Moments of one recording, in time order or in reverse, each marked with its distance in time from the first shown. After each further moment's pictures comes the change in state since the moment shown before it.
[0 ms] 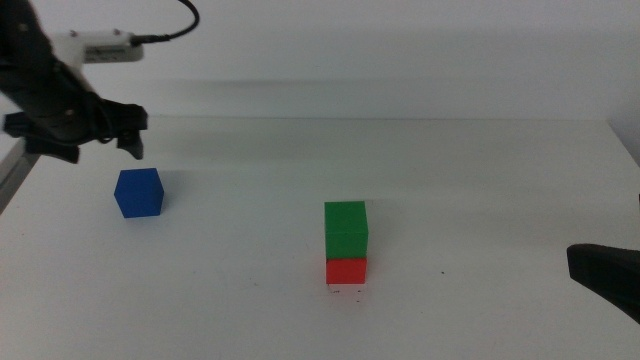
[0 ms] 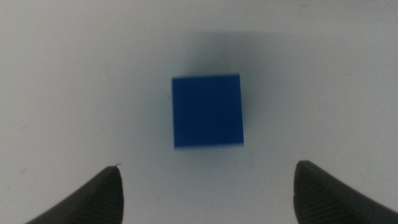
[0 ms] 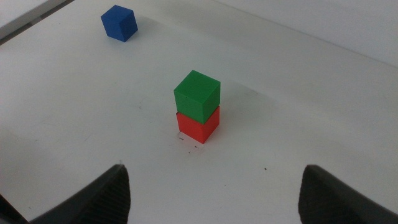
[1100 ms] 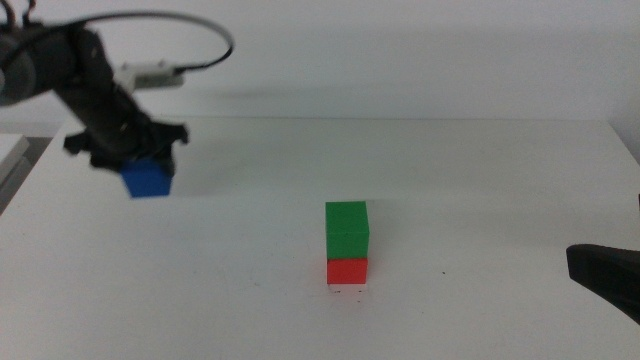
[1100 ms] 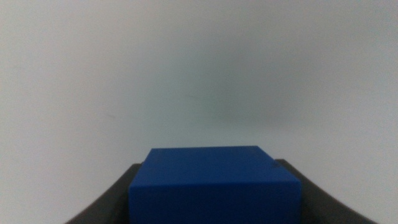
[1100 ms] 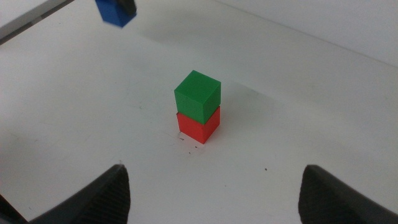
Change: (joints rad) left arm -0.052 0.226 -0.141 -0.053 0.022 -0.040; right arm 0.000 0.000 0.000 0.000 0.000 0.000
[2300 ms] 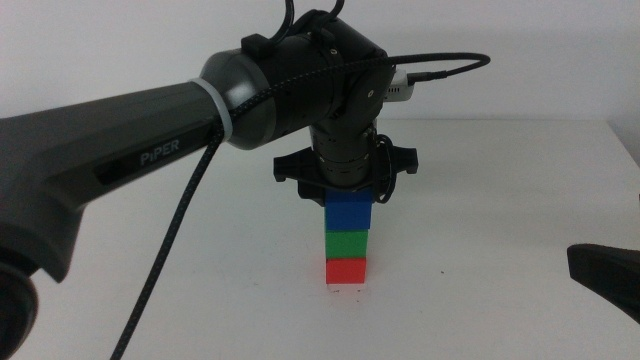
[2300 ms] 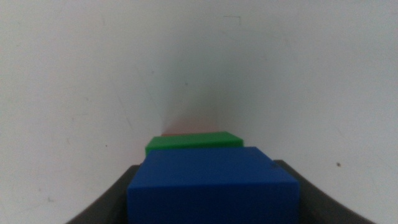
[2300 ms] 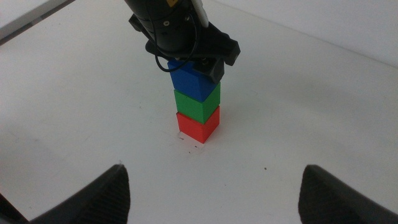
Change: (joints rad) left arm -0.707 -0.026 -0.169 0.261 0.182 -0.717; right arm 0.002 0.000 0.000 0.000 0.000 0.000
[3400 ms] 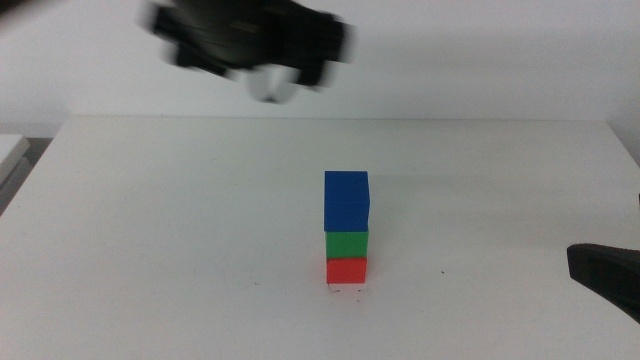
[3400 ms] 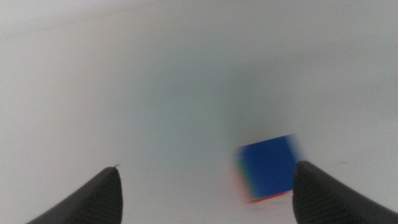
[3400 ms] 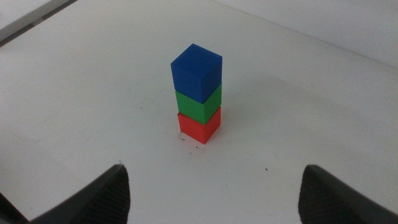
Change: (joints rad) left arm 0.042 -0.400 0.004 0.128 0.111 0.326; right arm 0.000 0.000 0.000 0.002 0.000 0.000
